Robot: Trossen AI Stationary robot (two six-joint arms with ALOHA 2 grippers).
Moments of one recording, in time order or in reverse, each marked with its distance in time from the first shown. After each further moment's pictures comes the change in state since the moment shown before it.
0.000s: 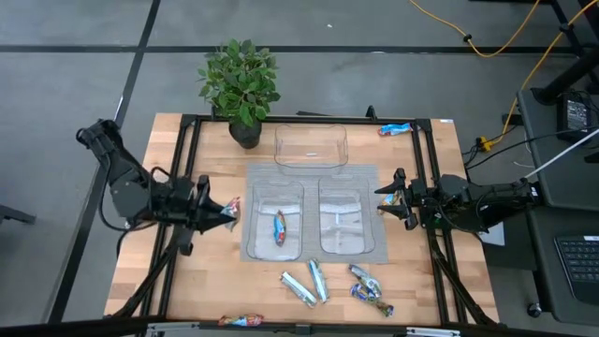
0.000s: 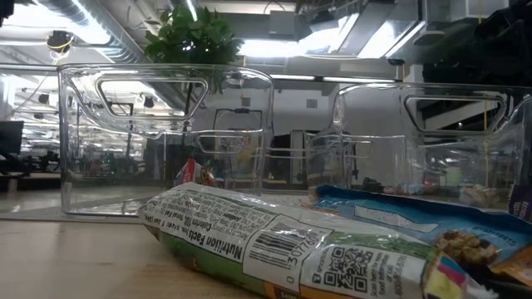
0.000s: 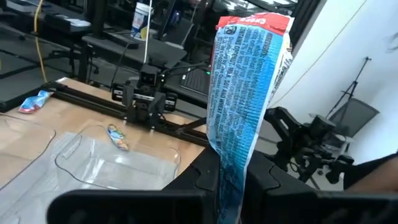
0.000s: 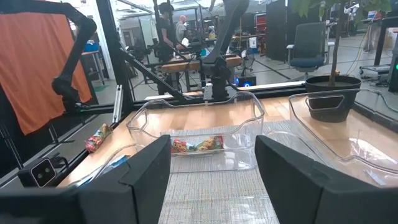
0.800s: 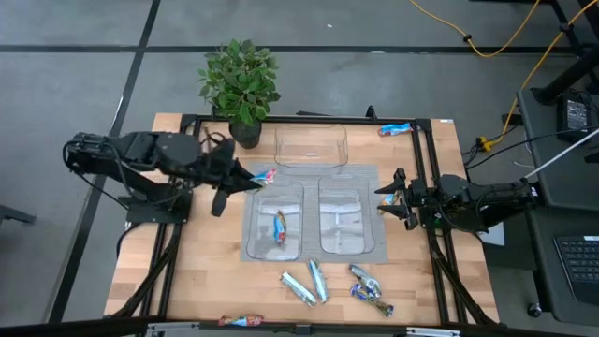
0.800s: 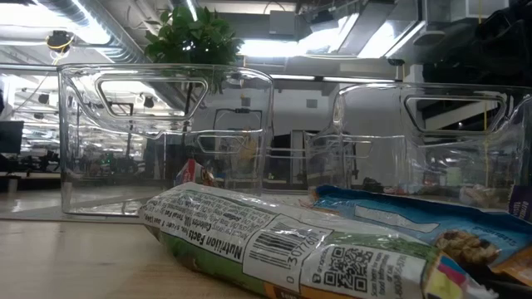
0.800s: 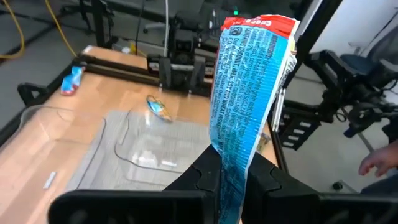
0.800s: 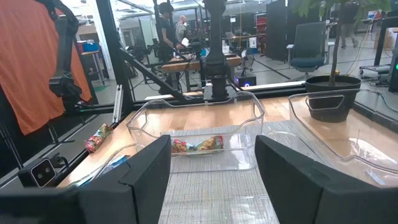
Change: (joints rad) left arm 0.587 0.189 0.374 -0.467 0.624 0.147; right arm 0.000 0.000 0.000 0.000 0.000 0.001
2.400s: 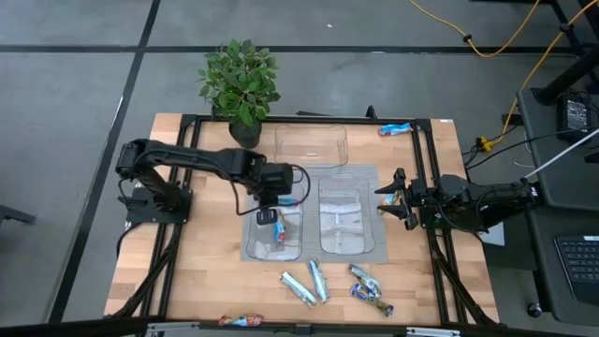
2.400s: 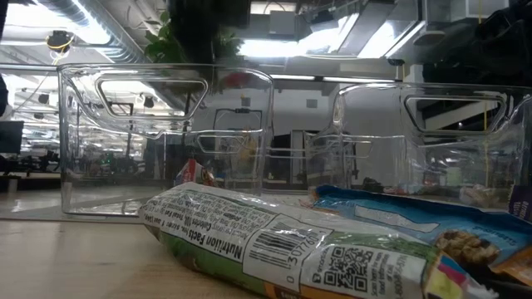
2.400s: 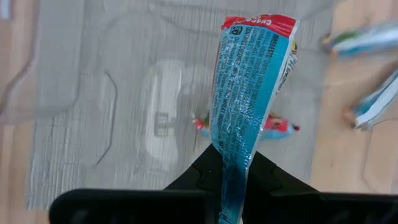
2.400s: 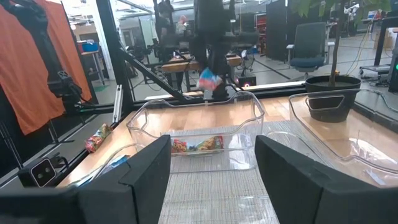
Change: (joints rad) left arm 0.168 0.524 0.000 -0.318 0.174 0.151; right arm 0.000 0.000 0.000 0.000 0.000 0.000
